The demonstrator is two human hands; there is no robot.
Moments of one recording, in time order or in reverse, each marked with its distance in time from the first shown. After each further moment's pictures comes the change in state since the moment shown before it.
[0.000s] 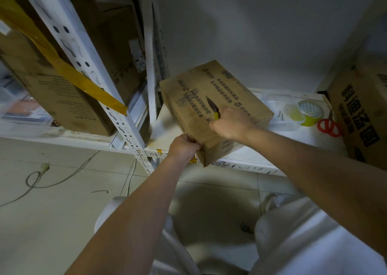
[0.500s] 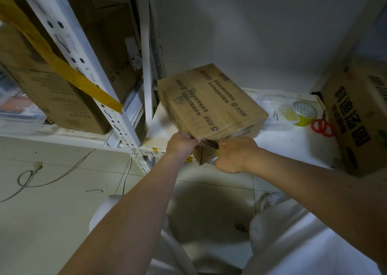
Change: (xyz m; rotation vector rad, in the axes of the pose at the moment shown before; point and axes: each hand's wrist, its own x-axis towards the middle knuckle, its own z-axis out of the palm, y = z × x) left_hand 0.005 0.001 0.006 0.021 0.029 0.017; right_hand -0.045 0.018 0.021 -0.551 -0.239 -0.043
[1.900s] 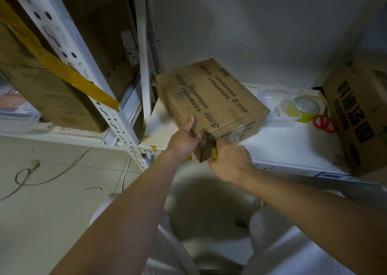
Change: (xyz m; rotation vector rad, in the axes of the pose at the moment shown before) left_hand -0.004 0.006 -0.007 0.255 -0.122 0.211; right_hand 0.005 -0.012 0.039 0.311 0.354 0.078
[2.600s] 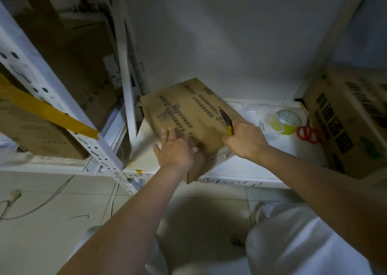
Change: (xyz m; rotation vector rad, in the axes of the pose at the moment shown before) left_hand 0.009 0.045 0.010 0.693 0.154 0.114; right_hand 0.062 0.068 -0.061 0.094 0.087 0.145
